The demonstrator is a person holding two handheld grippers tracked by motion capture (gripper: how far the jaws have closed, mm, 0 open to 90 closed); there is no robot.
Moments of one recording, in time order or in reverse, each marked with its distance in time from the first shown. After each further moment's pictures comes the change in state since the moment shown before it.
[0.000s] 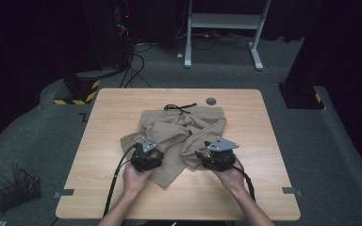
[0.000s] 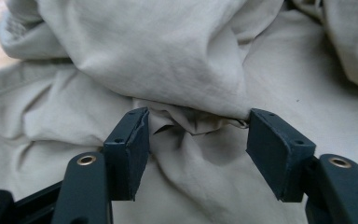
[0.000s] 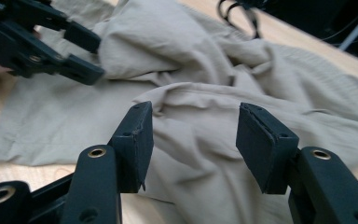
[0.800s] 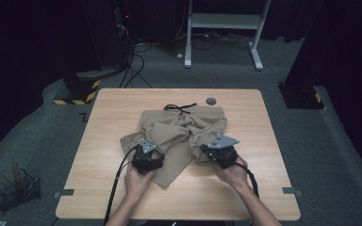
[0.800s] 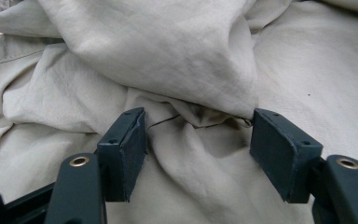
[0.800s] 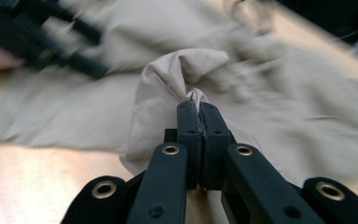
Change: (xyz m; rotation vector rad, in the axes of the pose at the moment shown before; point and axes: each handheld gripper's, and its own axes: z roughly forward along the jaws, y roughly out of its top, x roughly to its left) left arm 0.000 -0.007 0.006 0.000 -0.002 -0.046; right arm -0.020 0.005 -0.014 0.010 -0.004 -0.049
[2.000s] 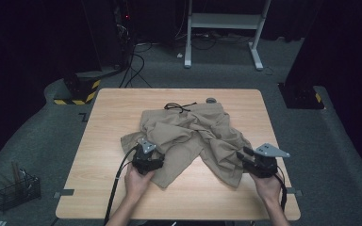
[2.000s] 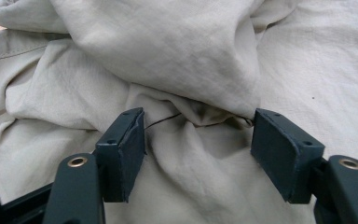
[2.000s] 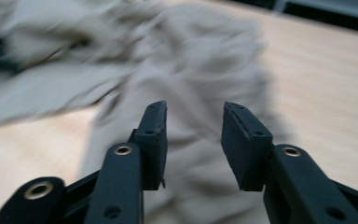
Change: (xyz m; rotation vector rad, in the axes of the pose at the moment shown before) left arm -0.001 0.000 0.000 0.002 -0.002 0.001; right arm -0.035 -0.076 -0.064 -0.010 -0.141 0.266
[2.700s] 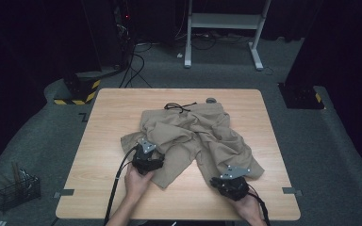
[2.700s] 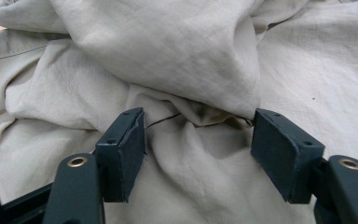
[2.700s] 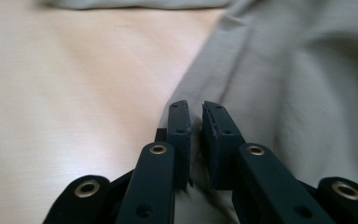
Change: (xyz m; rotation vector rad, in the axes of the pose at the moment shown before) left arm 0.000 0.000 0.000 0.000 0.000 -0.002; right arm 0.079 -0.040 0.036 0.200 0.298 -0.161
